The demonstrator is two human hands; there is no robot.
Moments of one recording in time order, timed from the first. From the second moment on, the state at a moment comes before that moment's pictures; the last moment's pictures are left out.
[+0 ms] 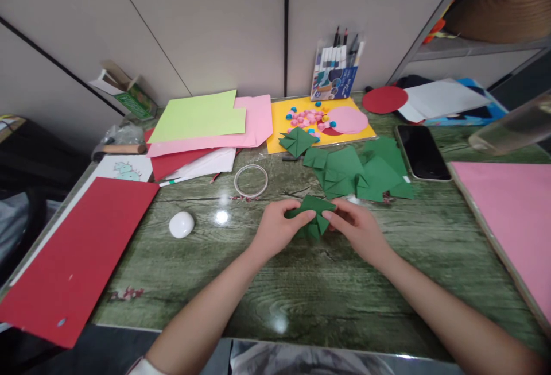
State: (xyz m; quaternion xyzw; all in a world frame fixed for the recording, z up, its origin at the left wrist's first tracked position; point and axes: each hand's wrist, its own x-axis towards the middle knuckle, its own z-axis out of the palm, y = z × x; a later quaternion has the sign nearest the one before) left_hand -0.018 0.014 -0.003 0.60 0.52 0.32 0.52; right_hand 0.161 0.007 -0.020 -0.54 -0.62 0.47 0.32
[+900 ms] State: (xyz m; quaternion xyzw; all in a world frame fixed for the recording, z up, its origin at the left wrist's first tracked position) left_hand -0.010 0.012 -0.005 0.39 0.52 0.37 0.67; right_hand 0.158 0.005 -0.014 -0.57 -0.60 0.40 0.40
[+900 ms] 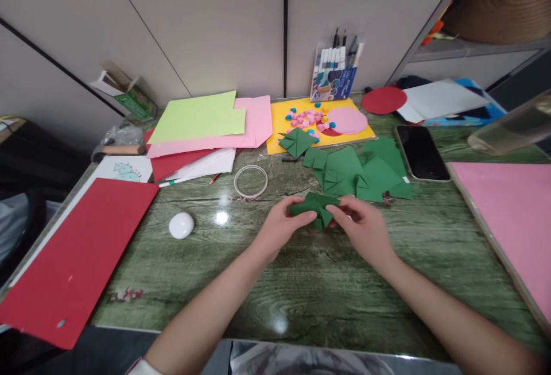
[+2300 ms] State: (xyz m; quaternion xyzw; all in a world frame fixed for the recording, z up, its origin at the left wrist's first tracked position) left_hand -0.008 0.010 -0.003 0.38 0.51 0.39 0.67; right_hand 0.157 0.002 -0.017 -0.58 -0.66 0.36 0.31
